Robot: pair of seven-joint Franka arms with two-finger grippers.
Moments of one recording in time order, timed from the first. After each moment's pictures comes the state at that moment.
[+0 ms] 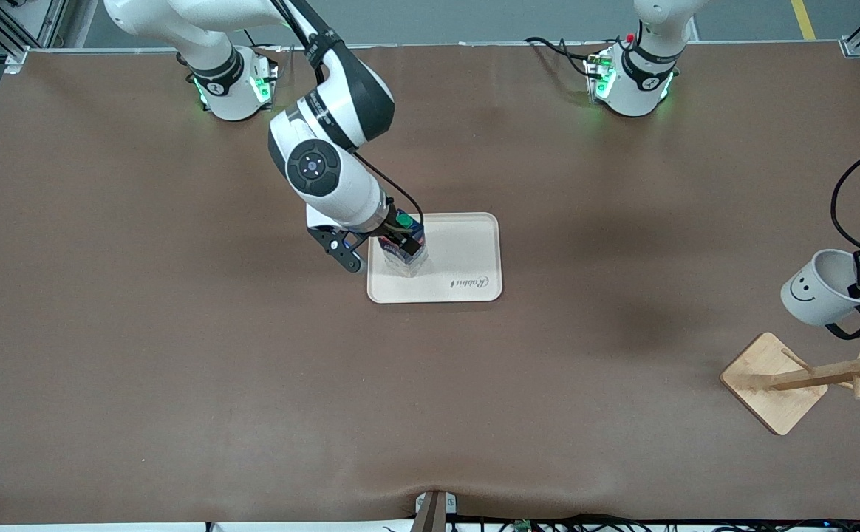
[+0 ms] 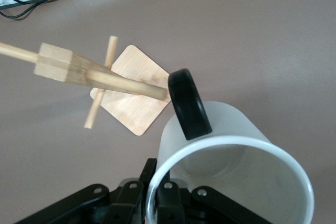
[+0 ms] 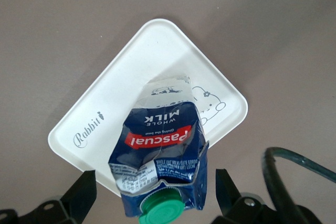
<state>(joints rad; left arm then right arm) 0.56 0.24 -0.38 -1.62 0.03 2.00 0.40 0.72 0.44 -0.07 -1.64 0.33 2.03 1.28</state>
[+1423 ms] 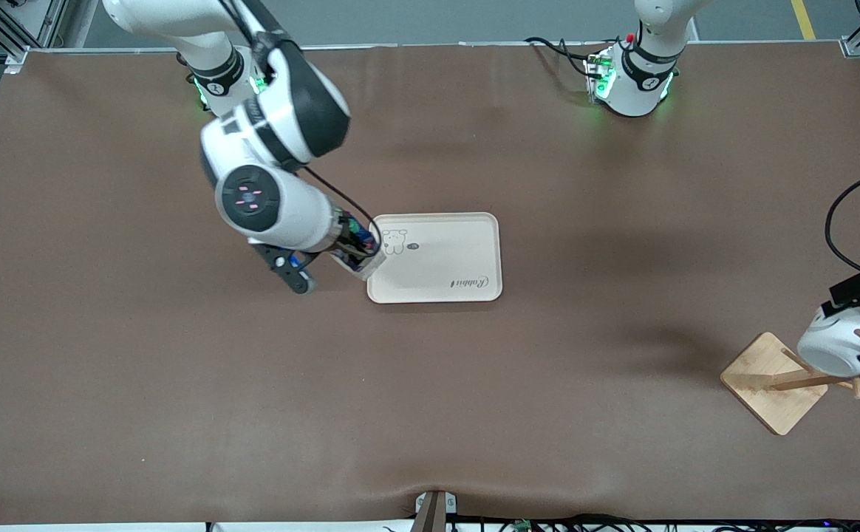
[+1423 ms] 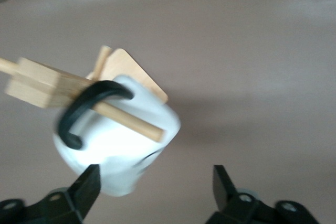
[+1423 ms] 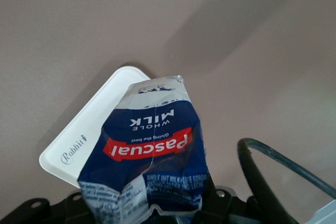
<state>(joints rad) 0.58 0.32 -0.45 -1.54 0.01 1.96 0.20 0.56 0.45 -0.09 -1.38 0.29 1.63 1.17</state>
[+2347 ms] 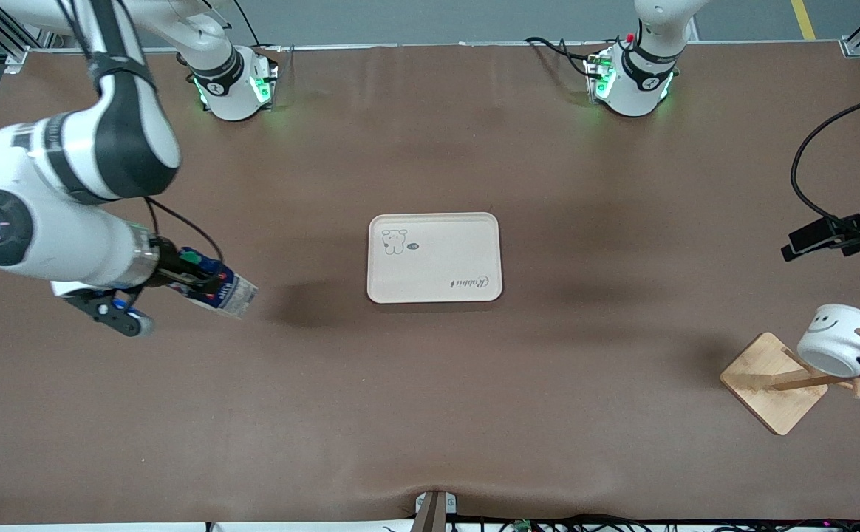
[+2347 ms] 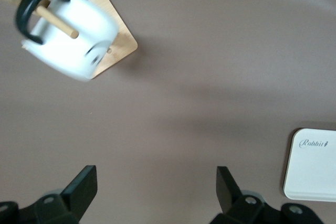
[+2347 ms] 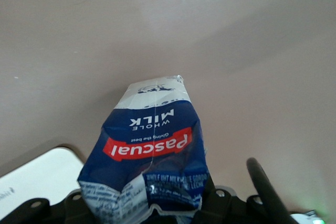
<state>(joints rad) 0.57 0.14 -0.56 -1.53 0.01 1.68 -0.08 0.22 0.35 -0.10 -1.46 0.11 1.59 0.58</state>
